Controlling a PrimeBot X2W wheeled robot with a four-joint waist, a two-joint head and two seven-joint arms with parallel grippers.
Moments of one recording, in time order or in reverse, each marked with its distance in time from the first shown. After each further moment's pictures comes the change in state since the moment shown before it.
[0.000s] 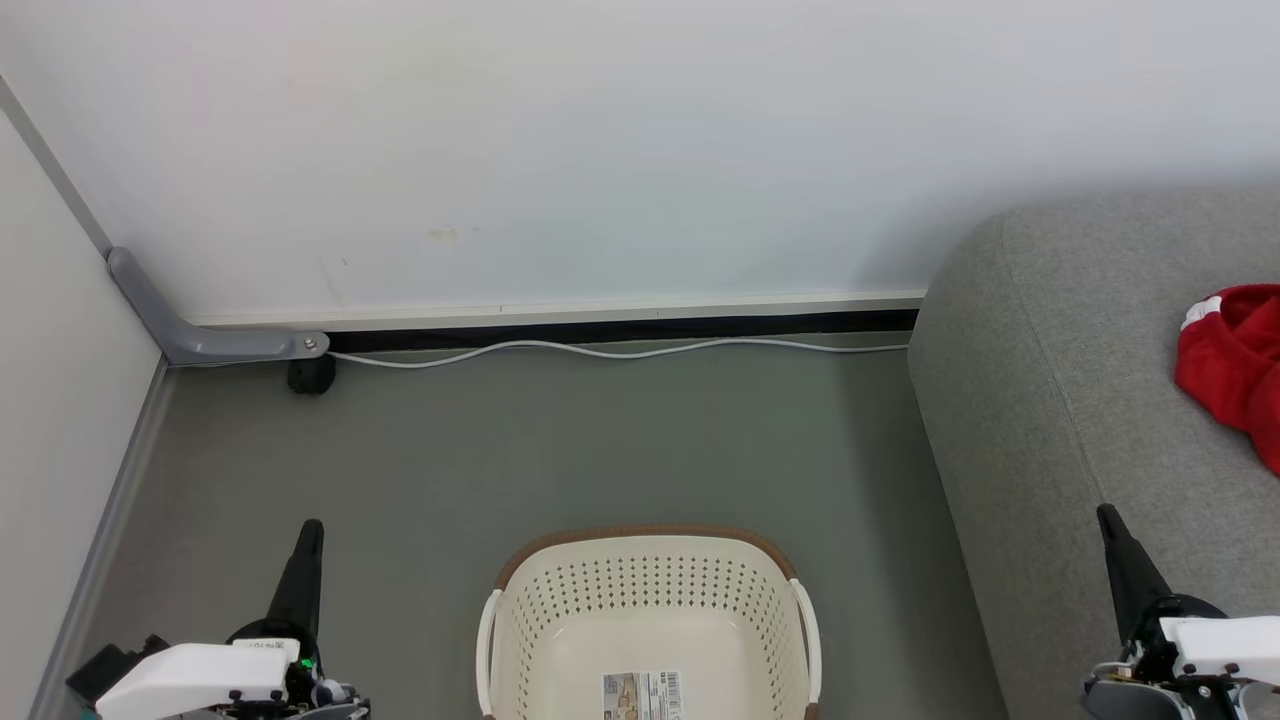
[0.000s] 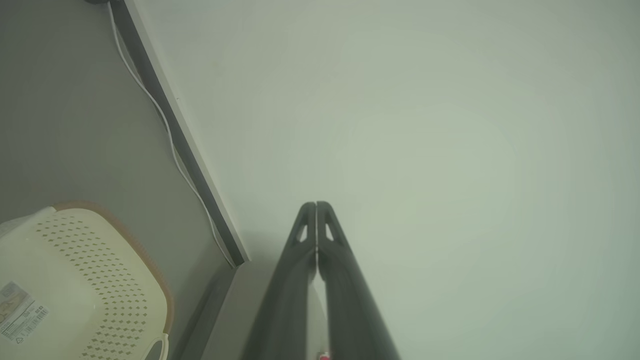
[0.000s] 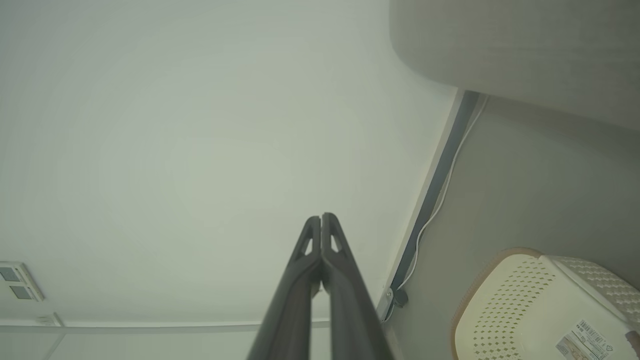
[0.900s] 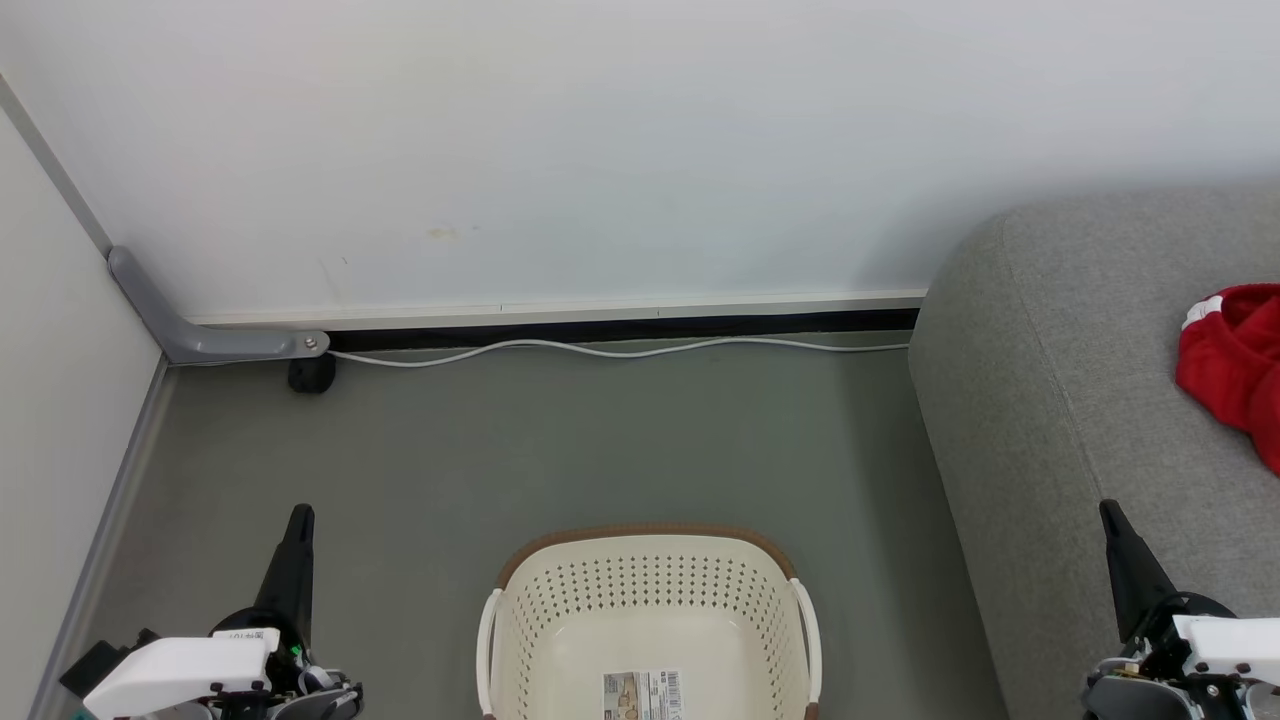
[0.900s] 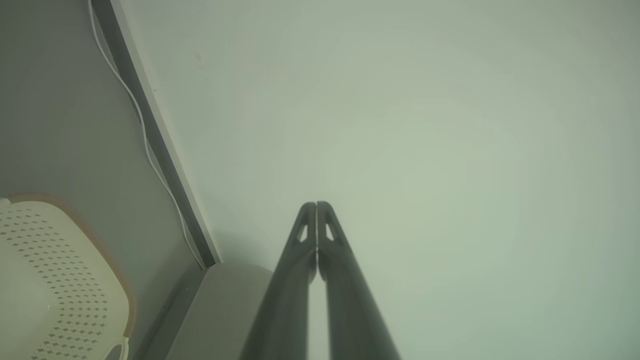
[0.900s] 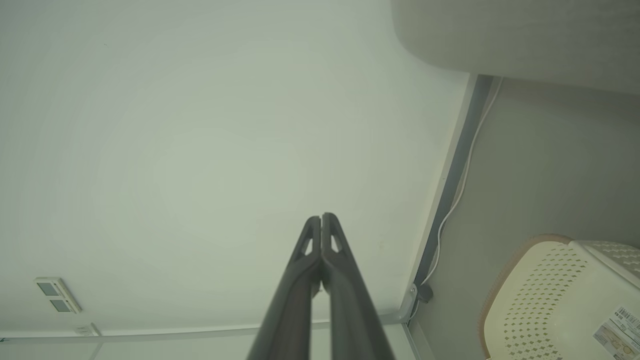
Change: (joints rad) left arm -0.016 0.000 0.017 -0.006 -0.099 -0.017 0.023; right arm 0.000 0.016 -0.025 -0.012 0.080 0.000 0.029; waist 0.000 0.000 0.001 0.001
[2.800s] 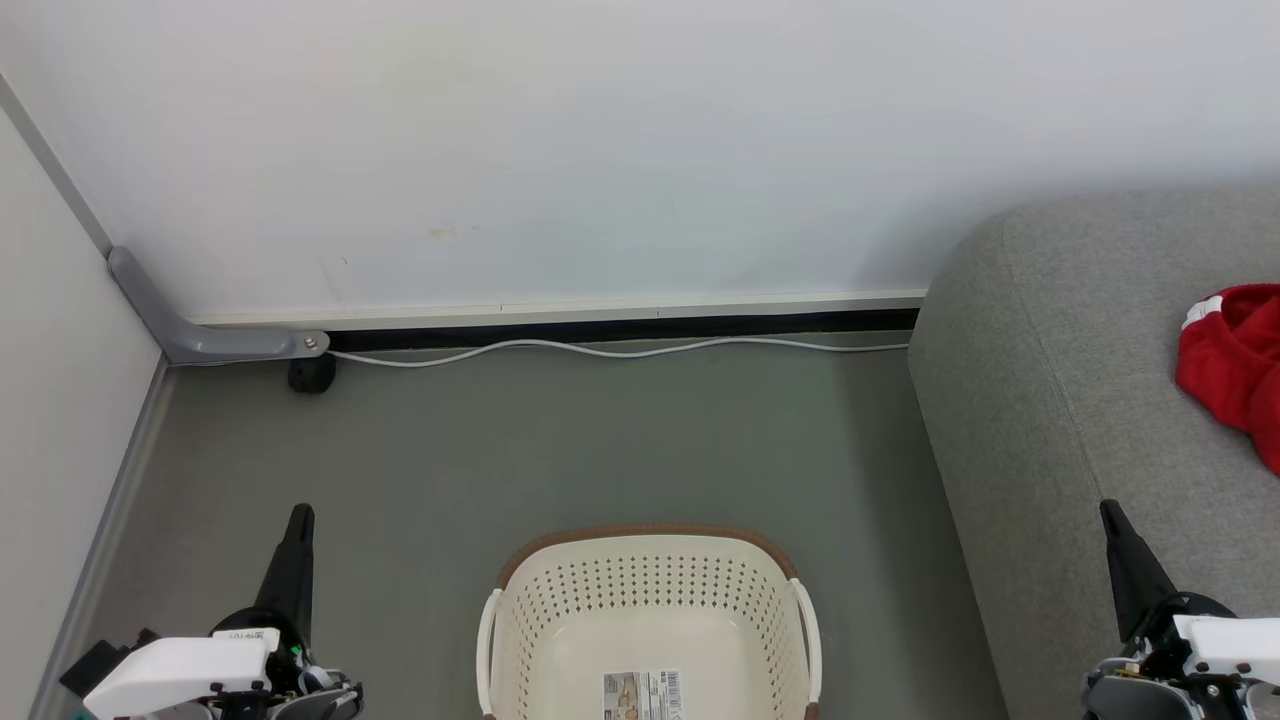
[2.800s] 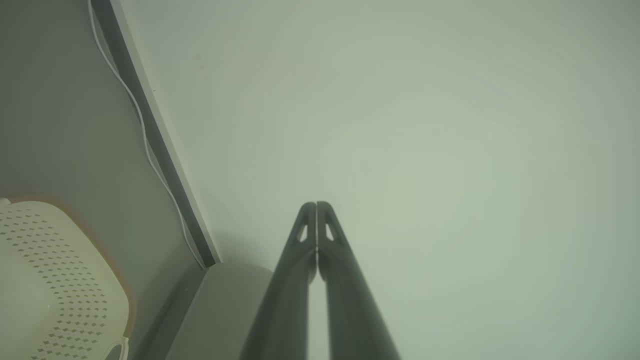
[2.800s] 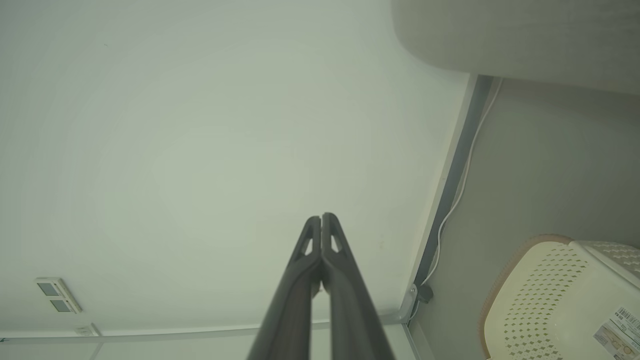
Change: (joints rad) left arm 0.000 0.000 0.000 0.000 0.000 0.000 0.000; right arm 0.000 0.000 -0.001 0.000 0.000 0.000 0.000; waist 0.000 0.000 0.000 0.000
